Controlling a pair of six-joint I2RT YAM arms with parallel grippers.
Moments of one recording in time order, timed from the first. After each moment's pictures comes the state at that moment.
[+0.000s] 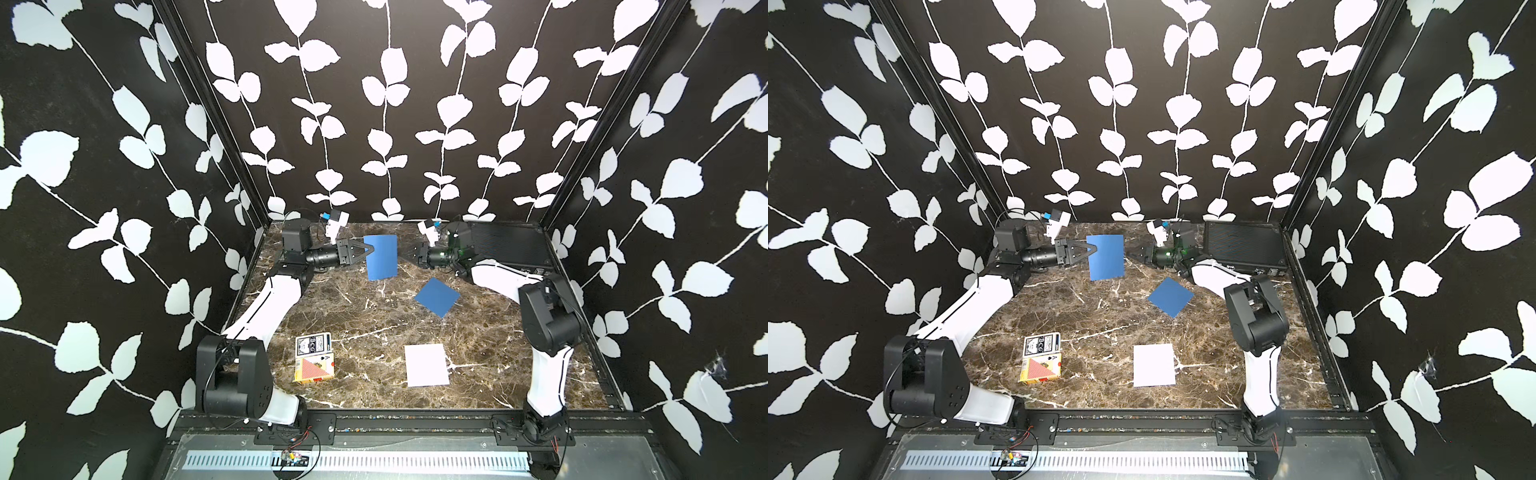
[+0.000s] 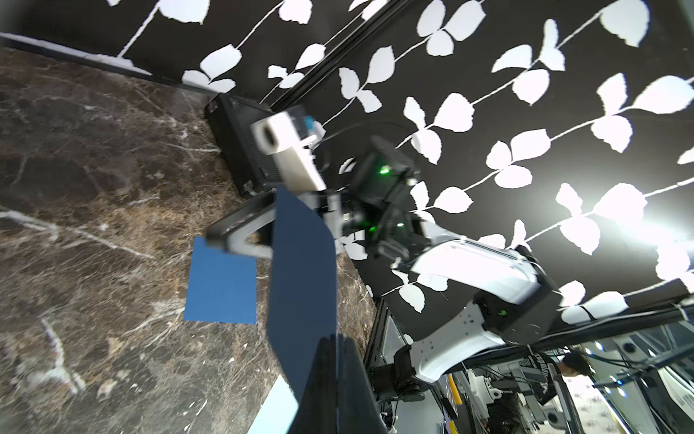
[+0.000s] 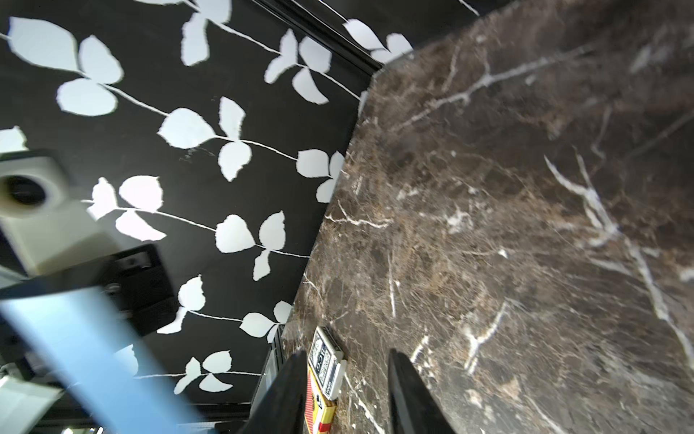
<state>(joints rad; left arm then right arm) -0.14 1.45 1.10 0.05 1.15 -0.64 0.44 2.01 1.37 0.24 -0.90 0.79</state>
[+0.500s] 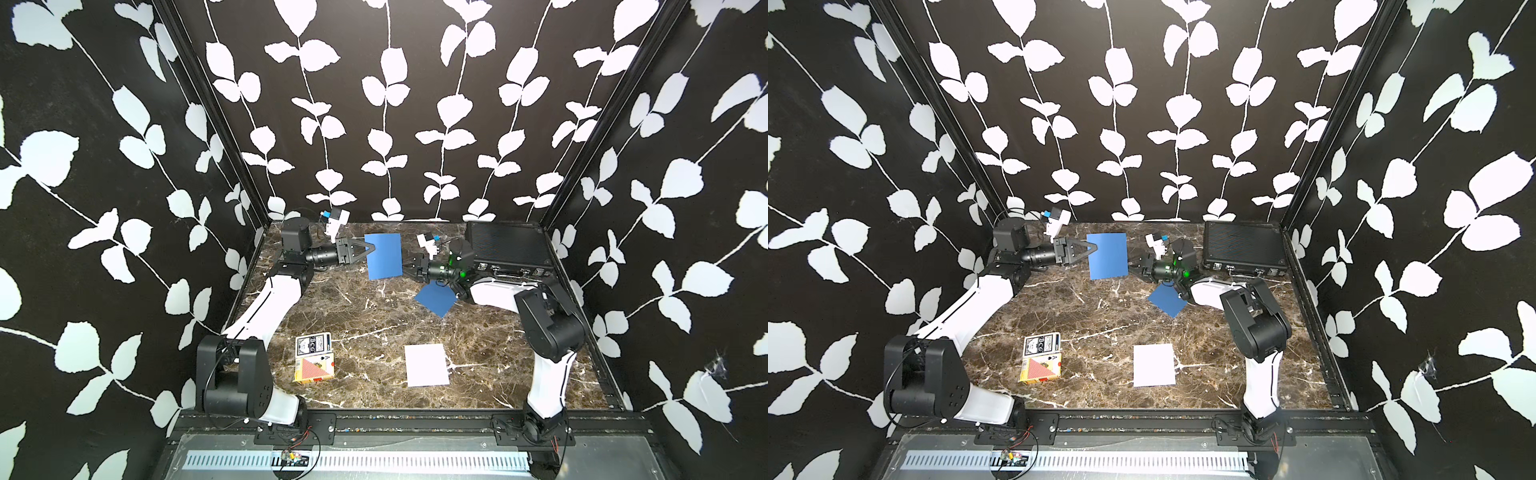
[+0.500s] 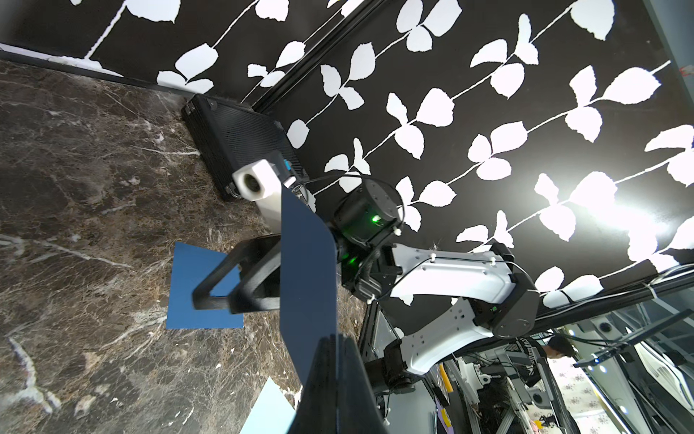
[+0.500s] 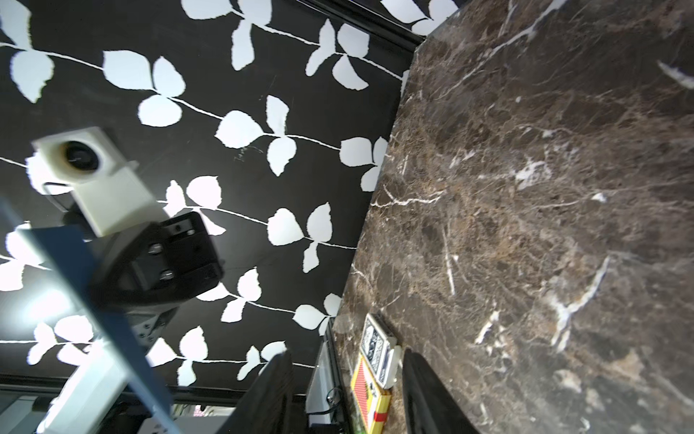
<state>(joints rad) -0.14 1.45 1.10 0.09 1.20 -0.66 0.48 1.90 1.10 0.65 -0.94 1.07</state>
